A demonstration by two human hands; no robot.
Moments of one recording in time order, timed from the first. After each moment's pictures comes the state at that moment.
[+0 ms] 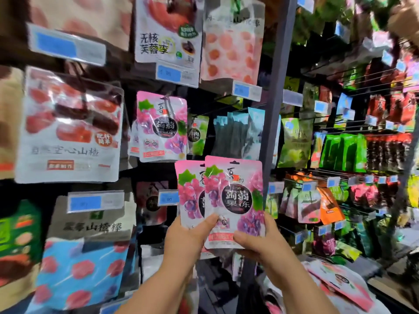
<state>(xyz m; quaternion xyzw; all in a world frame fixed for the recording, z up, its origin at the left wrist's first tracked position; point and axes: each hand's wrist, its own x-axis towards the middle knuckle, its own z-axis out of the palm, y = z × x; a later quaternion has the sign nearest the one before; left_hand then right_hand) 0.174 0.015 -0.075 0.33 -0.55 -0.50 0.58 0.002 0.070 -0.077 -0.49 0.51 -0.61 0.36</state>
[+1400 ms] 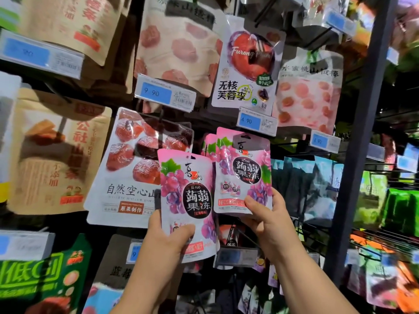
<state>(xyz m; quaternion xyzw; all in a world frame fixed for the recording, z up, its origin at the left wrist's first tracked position) 0.334 -0.053 -0.001 0.33 -0.50 -0.45 0.66 0.128 -0.076 0.048 -0.54 0.32 -0.68 0.37</state>
